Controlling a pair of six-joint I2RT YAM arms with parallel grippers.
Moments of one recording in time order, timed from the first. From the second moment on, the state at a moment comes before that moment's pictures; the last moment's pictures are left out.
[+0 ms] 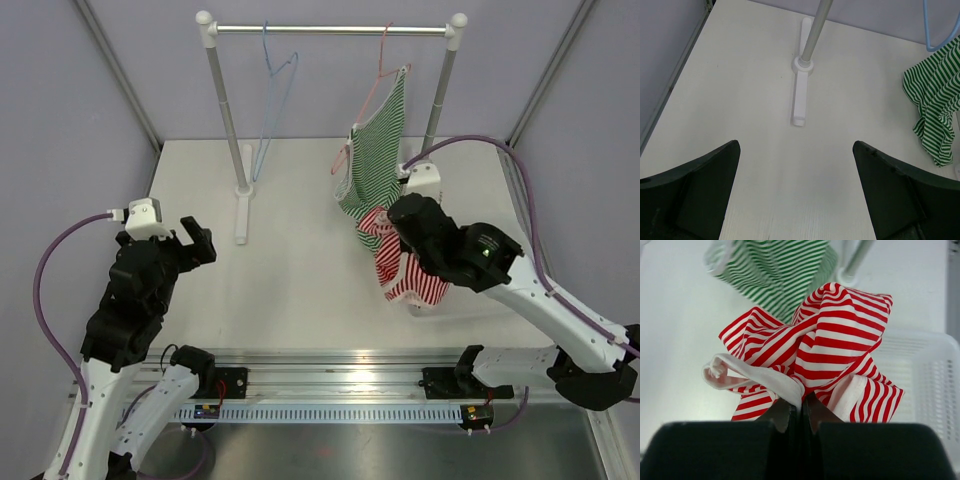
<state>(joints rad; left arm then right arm) -0.32 0.56 0.99 -0.72 -0.36 -0.31 0.97 1.19 1.47 -0.99 0.71 0.41</state>
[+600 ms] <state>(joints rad) -0.32 0.56 1.02 -0.72 -0.34 -0.31 0.50 1.09 0.97 -0.72 0.96 0.56</state>
